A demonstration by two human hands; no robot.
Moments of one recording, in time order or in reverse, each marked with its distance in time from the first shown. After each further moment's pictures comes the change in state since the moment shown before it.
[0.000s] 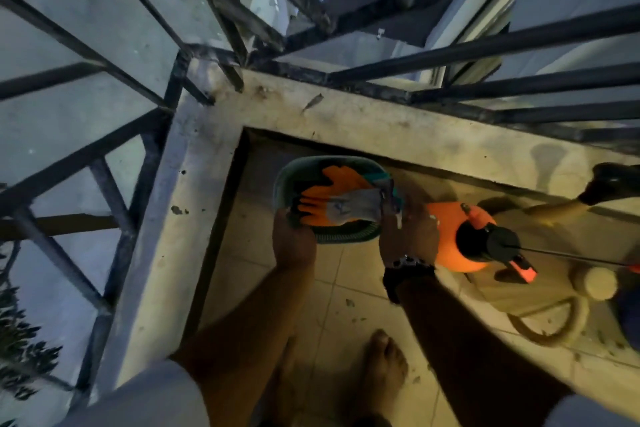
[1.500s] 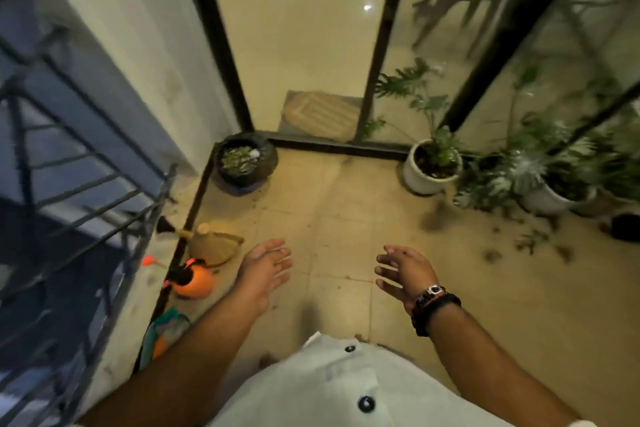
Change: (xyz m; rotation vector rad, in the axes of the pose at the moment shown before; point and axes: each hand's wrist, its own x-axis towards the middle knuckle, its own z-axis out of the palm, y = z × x) left_hand -0.692 0.078 -0.233 1.005 -1.364 0.277; right_hand -0.749 0.025 -0.444 1.699 0.977 1.028
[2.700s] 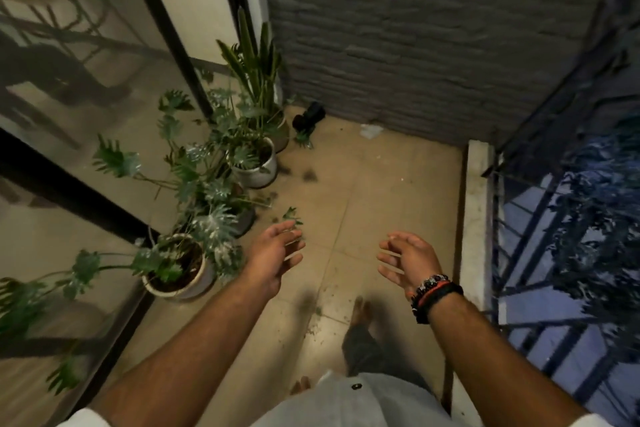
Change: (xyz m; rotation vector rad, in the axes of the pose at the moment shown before) left_hand -0.025 -0.057 0.633 0.935 -0.989 -0.083; right_hand 0.015 -0.070 -0.399 1.009 0.931 -0.160
